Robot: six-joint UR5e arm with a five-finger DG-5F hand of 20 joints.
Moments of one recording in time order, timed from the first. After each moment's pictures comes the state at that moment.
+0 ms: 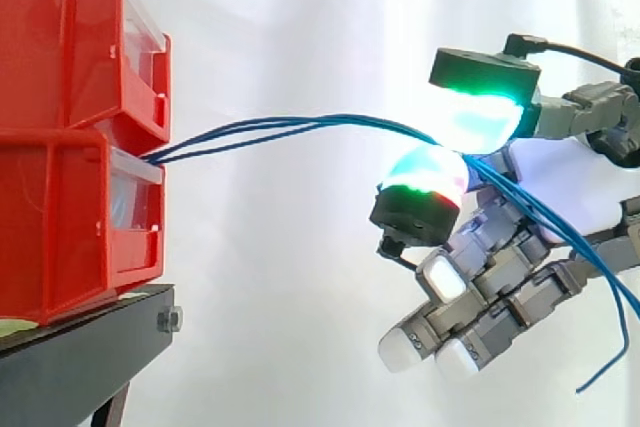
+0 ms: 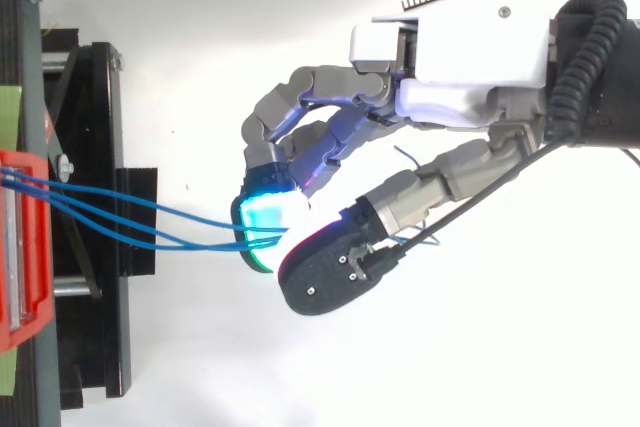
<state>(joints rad) 0.07 -2.22 -1.12 -3.22 -1.45 0.04</state>
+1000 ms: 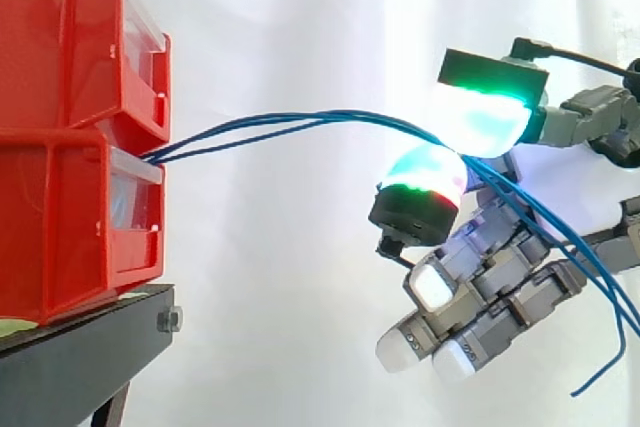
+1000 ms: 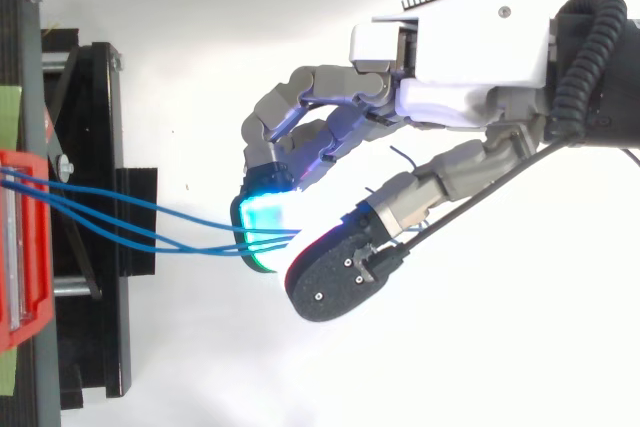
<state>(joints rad) 0.07 -2.22 -1.12 -3.22 -1.45 0.04</state>
